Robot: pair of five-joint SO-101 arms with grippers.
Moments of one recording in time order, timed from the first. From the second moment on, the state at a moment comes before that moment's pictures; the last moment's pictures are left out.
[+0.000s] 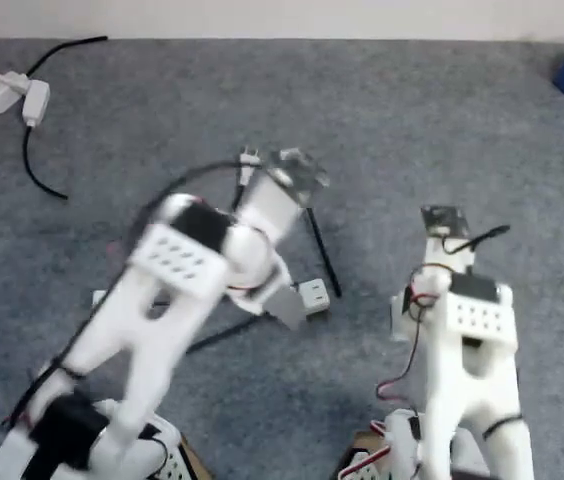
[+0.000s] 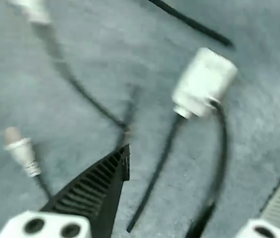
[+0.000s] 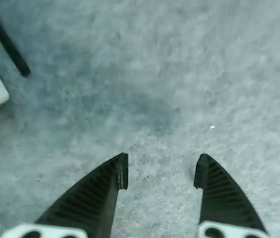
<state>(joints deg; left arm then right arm) 23.5 -18.0 21.8 79.5 -14.7 6.5 -36.1 57.0 64.8 8.5</state>
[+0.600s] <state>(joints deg) 35.3 32.0 -0.6 82.9 -19.9 9.2 -49.9 64.4 64.2 8.5</state>
